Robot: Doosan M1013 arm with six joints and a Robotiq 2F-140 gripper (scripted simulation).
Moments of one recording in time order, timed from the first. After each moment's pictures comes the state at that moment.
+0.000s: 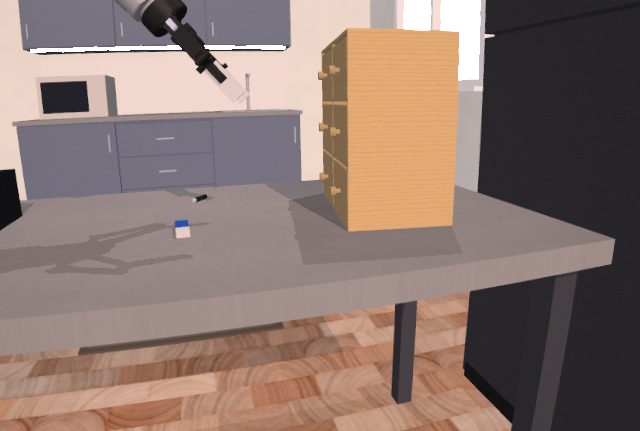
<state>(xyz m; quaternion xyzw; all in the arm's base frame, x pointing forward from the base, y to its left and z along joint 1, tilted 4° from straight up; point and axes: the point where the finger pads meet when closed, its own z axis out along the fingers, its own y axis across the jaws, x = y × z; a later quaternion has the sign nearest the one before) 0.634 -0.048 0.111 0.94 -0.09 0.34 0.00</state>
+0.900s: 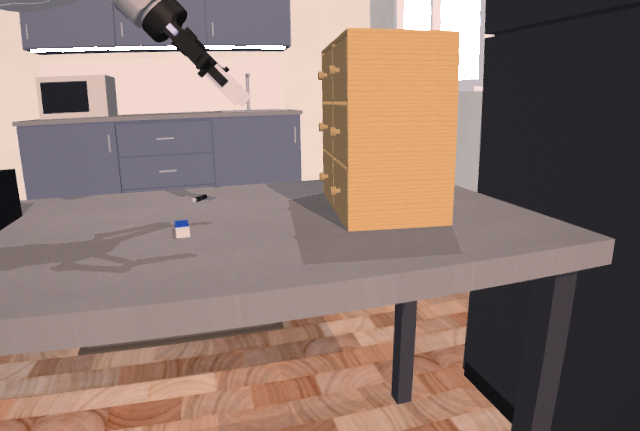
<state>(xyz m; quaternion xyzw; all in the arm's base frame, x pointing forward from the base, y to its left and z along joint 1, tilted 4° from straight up) 0.637 -0.046 0.106 0.93 -0.09 0.35 0.01</state>
